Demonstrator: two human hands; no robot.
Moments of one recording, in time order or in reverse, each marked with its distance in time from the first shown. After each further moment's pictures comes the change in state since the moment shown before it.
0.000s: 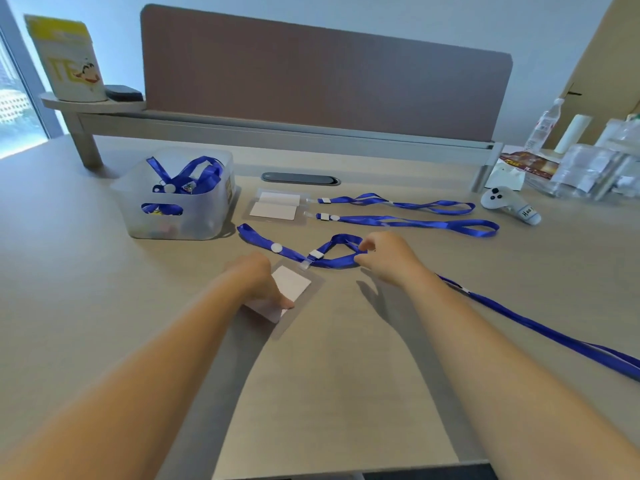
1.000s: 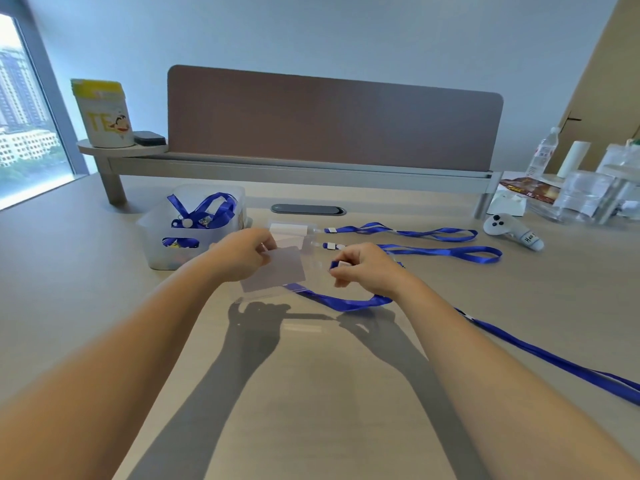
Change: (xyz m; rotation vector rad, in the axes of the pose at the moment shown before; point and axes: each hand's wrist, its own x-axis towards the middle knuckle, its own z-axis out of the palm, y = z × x) left_hand -0.026 -0.024 -0.065 -0.288 0.268 0.326; right_hand -0.010 -0.032 -0.017 0.314 -0.188 -0.258
